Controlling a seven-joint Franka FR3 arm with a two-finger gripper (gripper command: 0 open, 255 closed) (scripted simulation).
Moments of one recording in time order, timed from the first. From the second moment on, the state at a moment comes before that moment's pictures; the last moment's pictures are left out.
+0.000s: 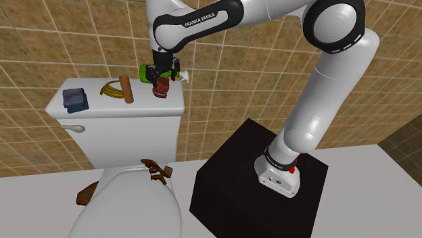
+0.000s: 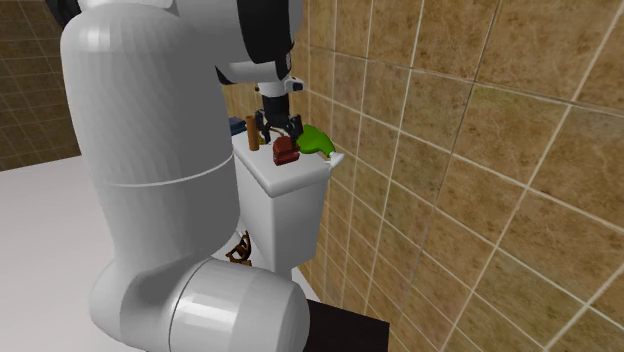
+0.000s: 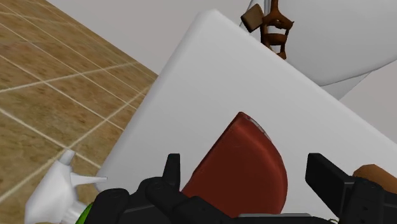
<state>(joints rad) 0.07 0.11 0.20 -1.97 -0.07 2.10 0.43</state>
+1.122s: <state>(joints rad) 0.08 0.14 0.20 -2.01 -0.08 2.18 0.44</state>
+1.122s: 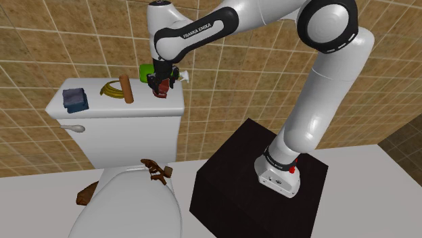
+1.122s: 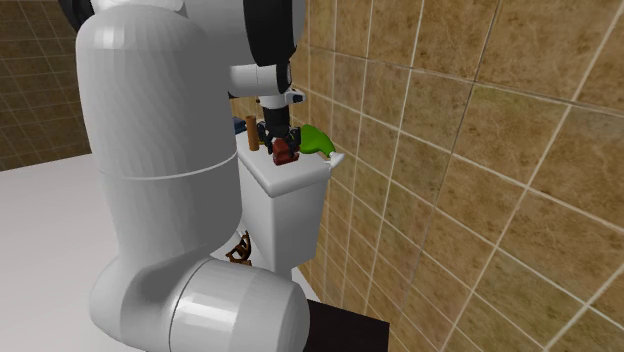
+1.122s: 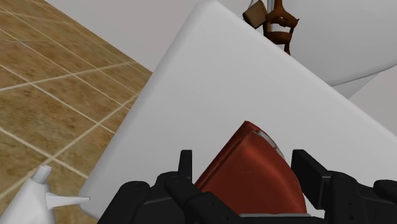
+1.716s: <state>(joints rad) 0.07 0.10 0.20 -1.96 -0.06 2.08 0.42</state>
